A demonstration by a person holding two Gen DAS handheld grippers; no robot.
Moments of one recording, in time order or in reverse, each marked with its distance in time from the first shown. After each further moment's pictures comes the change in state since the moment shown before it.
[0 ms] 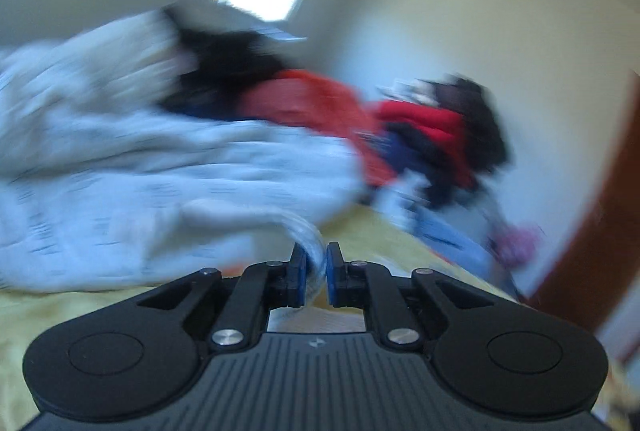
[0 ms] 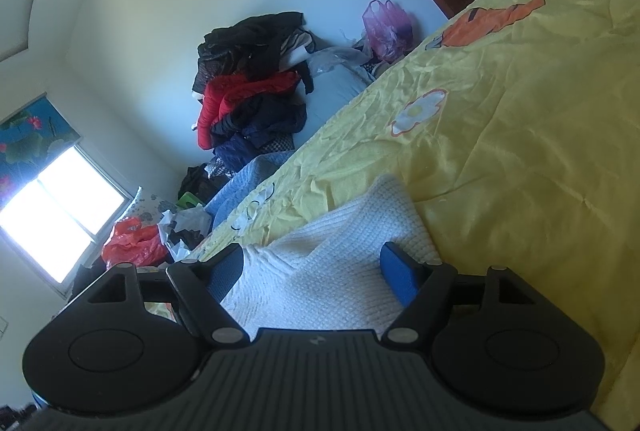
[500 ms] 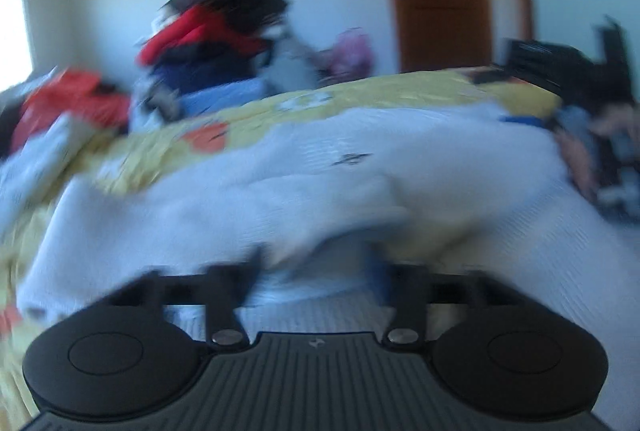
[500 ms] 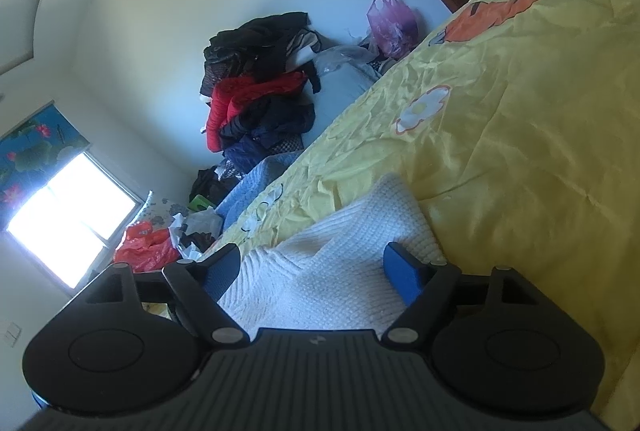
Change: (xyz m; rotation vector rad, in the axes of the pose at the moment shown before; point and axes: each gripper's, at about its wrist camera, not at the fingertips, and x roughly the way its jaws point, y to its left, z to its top) left arm -0.029 -0.196 -0.190 0.770 0.224 -0.324; right arm -0.001 -0.005 0.000 0.030 0.003 0.040
